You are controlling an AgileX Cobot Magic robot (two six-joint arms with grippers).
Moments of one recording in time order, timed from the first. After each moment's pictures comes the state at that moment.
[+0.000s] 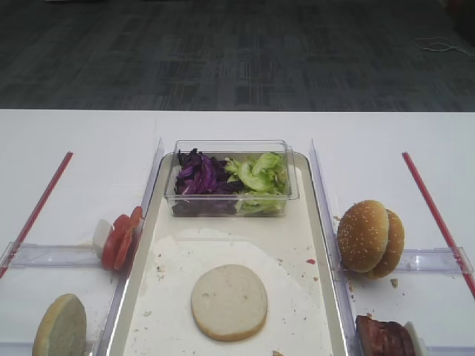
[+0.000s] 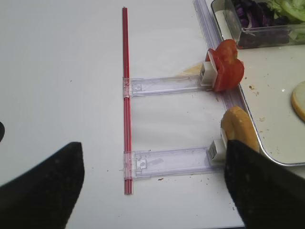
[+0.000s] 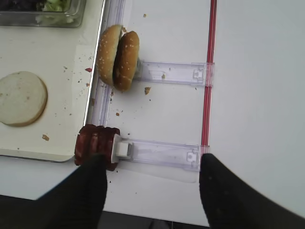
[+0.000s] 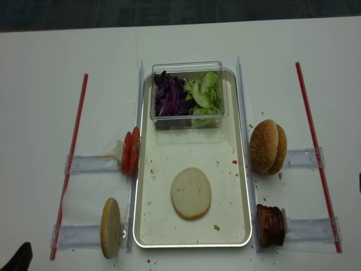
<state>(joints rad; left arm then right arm) -0.08 -0.01 -0.49 0.05 1.18 -0.07 0.06 0.60 -0.78 0.19 1.23 -0.04</state>
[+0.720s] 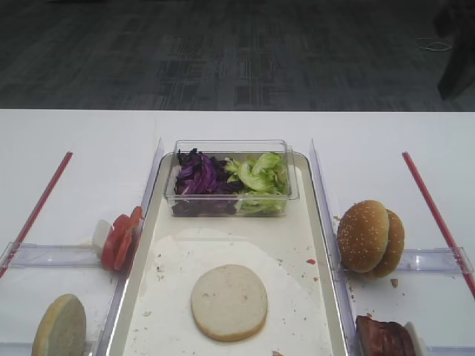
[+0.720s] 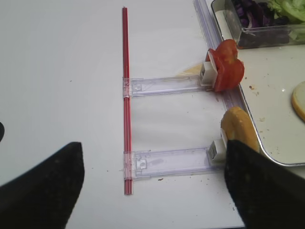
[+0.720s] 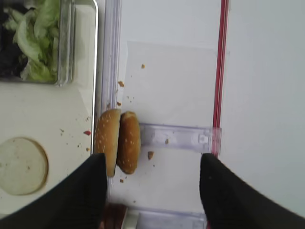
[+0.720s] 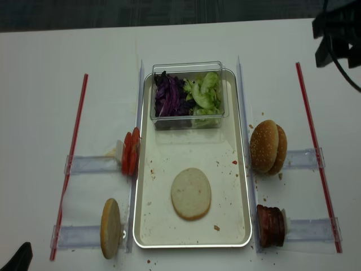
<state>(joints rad) -0.08 -0.01 -0.49 0.05 1.18 -0.07 0.06 1.40 -1.34 0.20 1.23 -0.01</state>
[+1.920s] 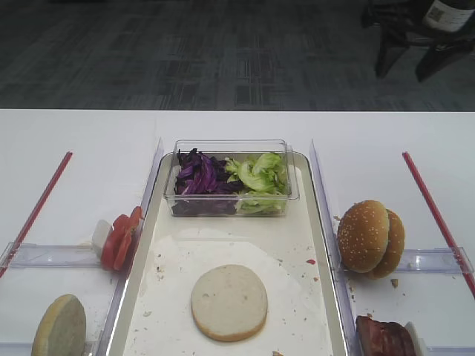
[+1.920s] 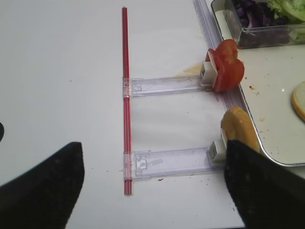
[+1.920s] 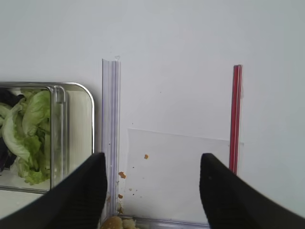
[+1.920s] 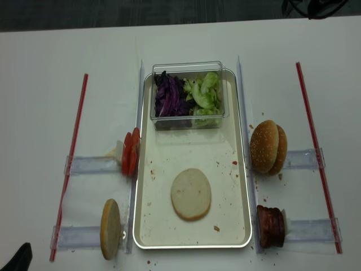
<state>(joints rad) -0.08 -0.01 -0.49 0.05 1.18 -0.07 0.08 1.90 -1.82 0.19 1.24 0.04</state>
